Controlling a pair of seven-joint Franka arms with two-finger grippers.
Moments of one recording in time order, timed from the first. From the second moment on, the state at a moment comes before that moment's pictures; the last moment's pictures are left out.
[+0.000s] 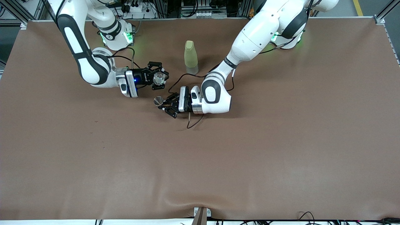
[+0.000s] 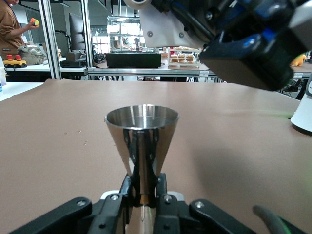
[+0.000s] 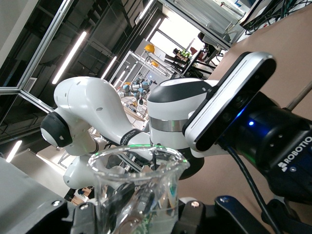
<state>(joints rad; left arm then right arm) -0.71 1.02 -0.18 -1.33 -1.87 2.34 2.41 0.34 0.17 -0.06 -2.51 1.79 1.68 -1.75</state>
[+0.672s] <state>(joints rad) -0.71 1.02 -0.18 -1.33 -1.87 2.34 2.41 0.33 0.17 -0.06 -2.51 1.79 1.68 -1.70</state>
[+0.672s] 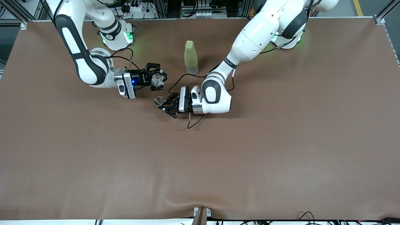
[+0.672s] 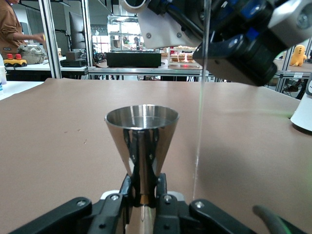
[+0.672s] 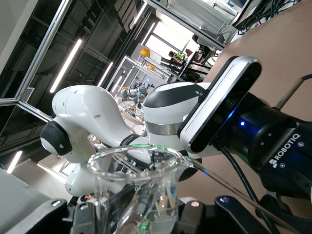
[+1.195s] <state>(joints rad) -0.72 1.02 -0.19 -1.37 -1.87 2.34 2.41 0.33 0.17 -0.06 -2.50 1.84 1.68 -1.55</state>
